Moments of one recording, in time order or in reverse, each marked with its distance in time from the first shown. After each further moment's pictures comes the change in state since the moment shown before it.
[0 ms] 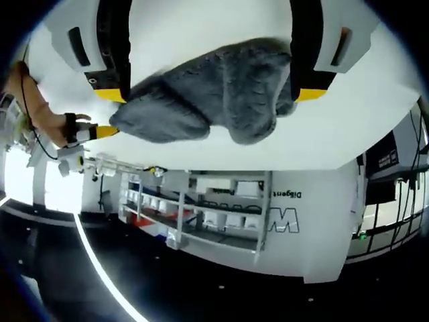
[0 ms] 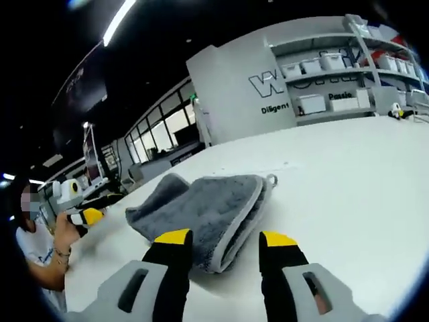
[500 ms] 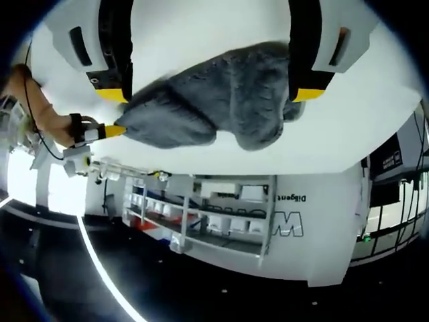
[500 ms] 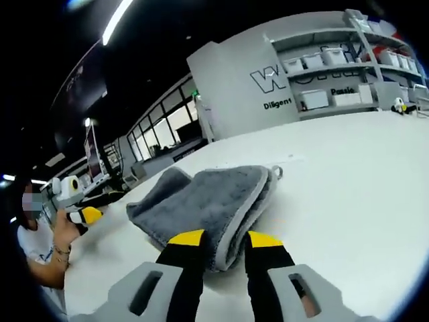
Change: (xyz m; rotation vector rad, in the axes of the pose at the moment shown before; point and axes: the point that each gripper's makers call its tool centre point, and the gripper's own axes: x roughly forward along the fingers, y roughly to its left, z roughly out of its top) left arm 0.002 -0.009 -0.007 0.003 0.031 -0.033; right arm 0.009 0.007 -0.008 -0.007 0.009 0.032
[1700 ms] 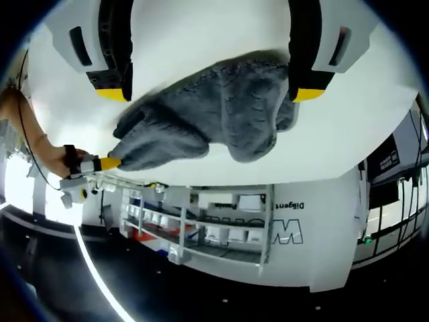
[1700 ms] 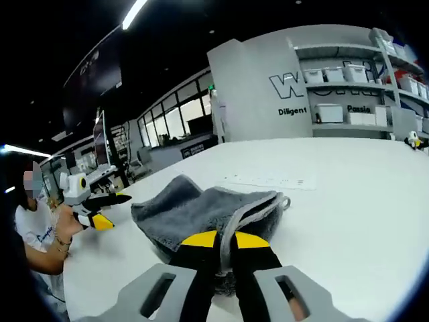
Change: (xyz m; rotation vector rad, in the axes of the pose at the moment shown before) left arm -0.002 0.011 -0.014 0.024 0.076 0.027; right arm -0.002 0.016 0.049 -0.159 0.045 0.030
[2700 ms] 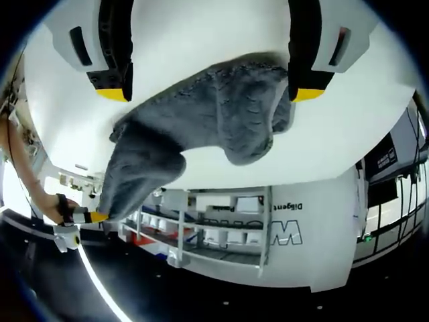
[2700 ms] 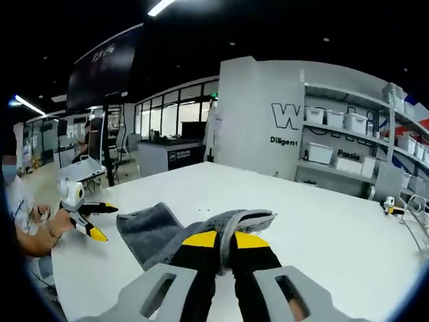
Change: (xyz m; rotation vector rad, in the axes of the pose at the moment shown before) left arm -0.001 0.005 -0.003 0.018 0.015 0.020; right arm -0.073 -0.032 0.111 -0.227 -0.059 -0.138
